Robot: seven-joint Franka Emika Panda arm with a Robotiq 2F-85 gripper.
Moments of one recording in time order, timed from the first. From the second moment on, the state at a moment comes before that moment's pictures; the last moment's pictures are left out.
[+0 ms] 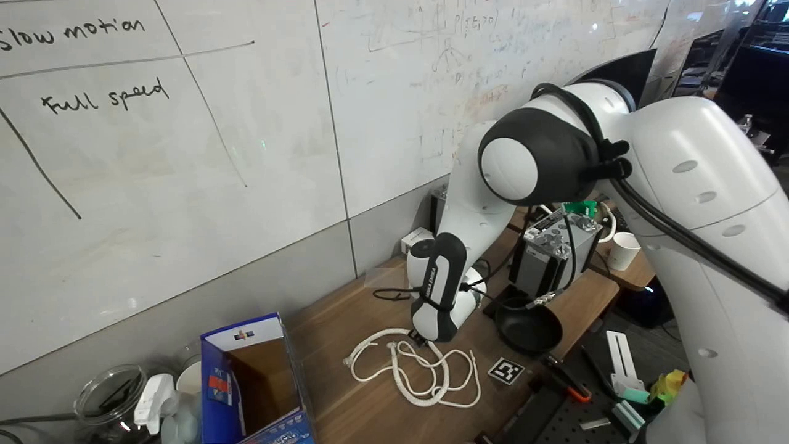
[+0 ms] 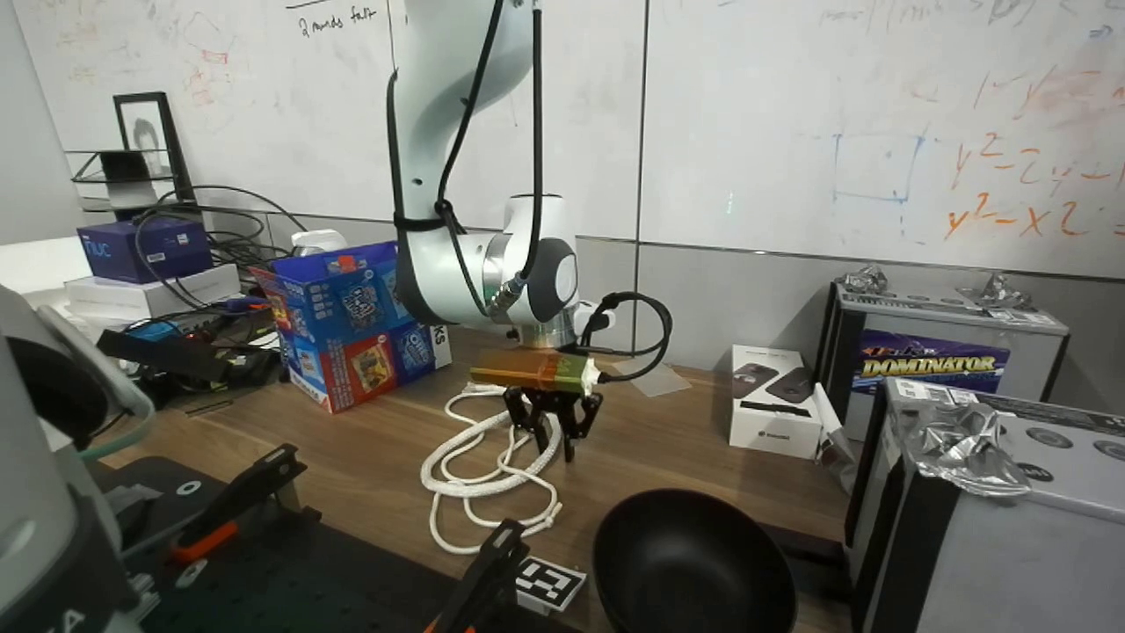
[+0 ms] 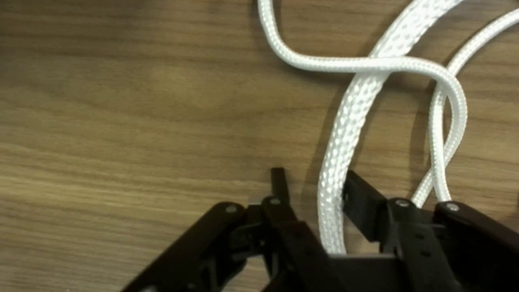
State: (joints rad) arm 0.08 0.76 -0.07 -2.25 -0.17 3.01 0.06
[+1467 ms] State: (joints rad) arm -0.24 0.11 0.39 -2.20 0.22 2.34 -0.62
